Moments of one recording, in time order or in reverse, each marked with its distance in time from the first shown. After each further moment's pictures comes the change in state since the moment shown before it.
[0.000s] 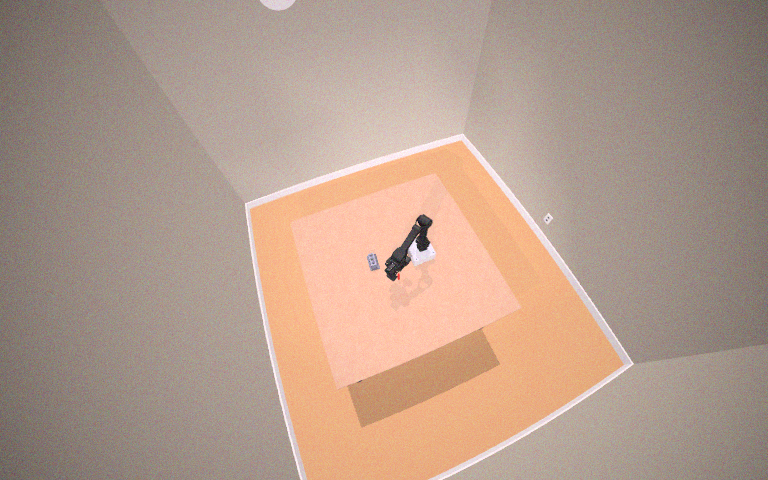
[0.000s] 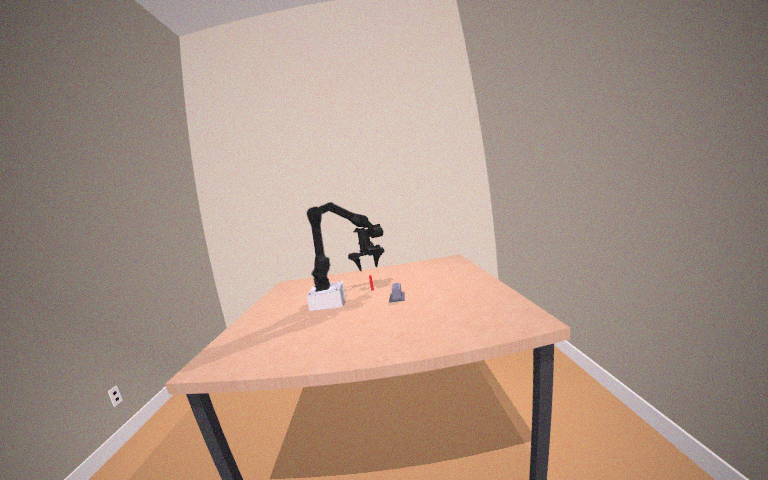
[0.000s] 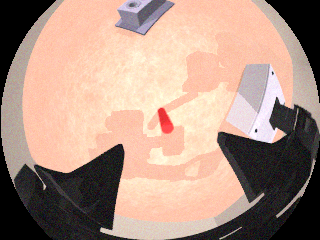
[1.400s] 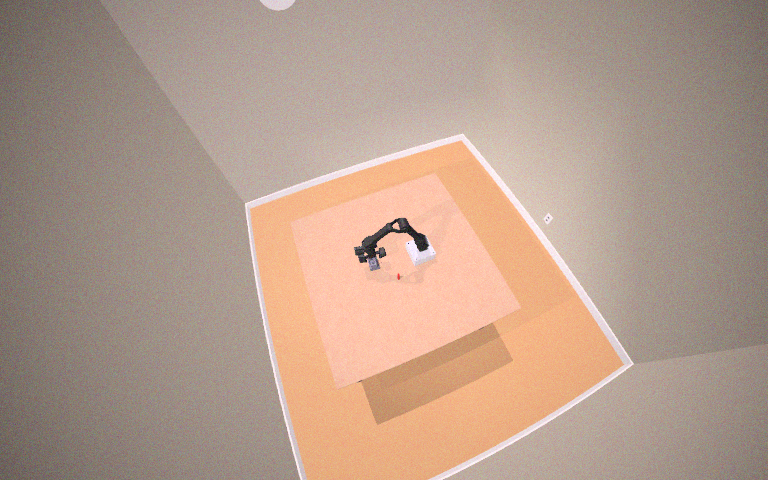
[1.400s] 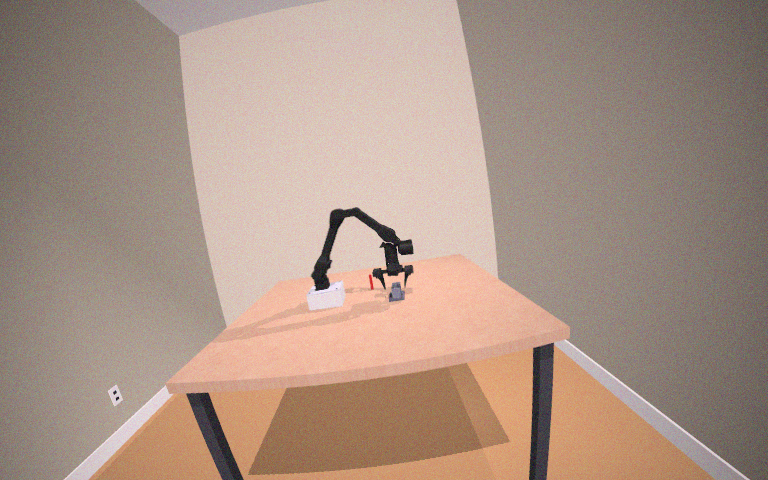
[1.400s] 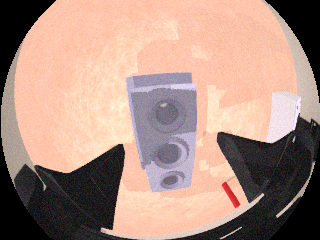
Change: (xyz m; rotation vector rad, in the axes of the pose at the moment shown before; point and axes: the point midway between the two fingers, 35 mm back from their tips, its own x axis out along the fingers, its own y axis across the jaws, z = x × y) arm 0.068 0.011 0.221 0.613 -0.002 -0.012
